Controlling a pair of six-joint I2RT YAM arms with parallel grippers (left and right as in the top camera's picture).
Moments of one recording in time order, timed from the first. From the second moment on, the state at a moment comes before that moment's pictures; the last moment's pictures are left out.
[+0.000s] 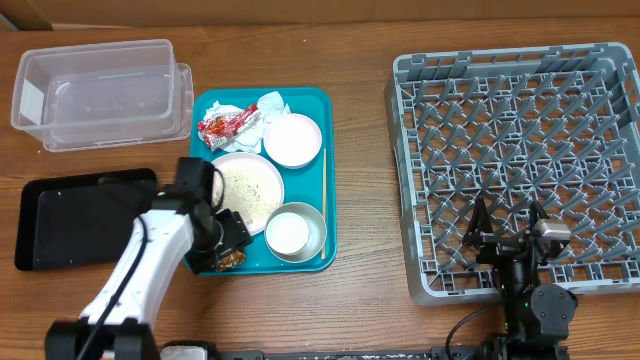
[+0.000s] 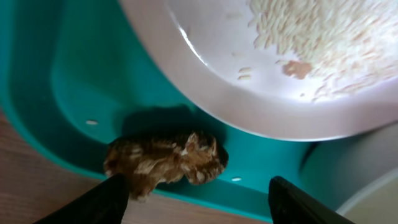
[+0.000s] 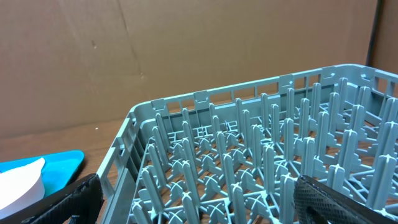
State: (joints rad) left arm -0.07 1.44 0.81 -0.94 0.10 -0.57; right arm -0.09 0.01 0.02 -0.03 -0.07 0.17
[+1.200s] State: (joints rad) left arm -0.11 1.55 0.82 -0.91 0.03 -0.57; right arm -0.09 0.01 0.02 -0.03 -0.06 0.17
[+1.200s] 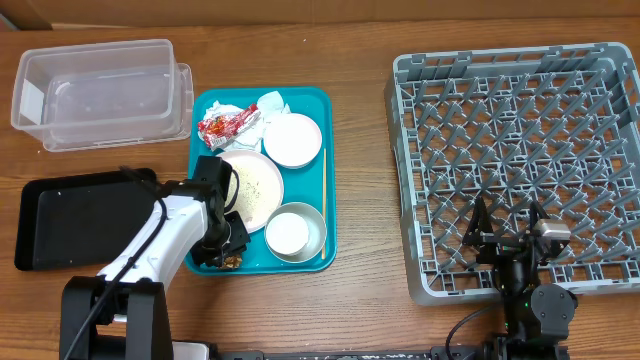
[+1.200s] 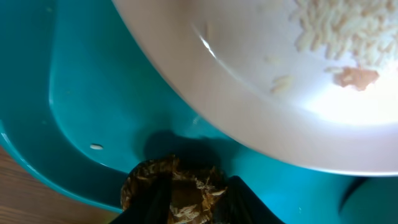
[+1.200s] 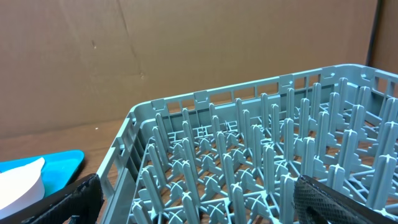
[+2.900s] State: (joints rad) left arm -0.14 1.56 0.87 -1.00 0.01 -0.62; right arm -0.09 0.01 0.02 -0.03 -0.06 0.17
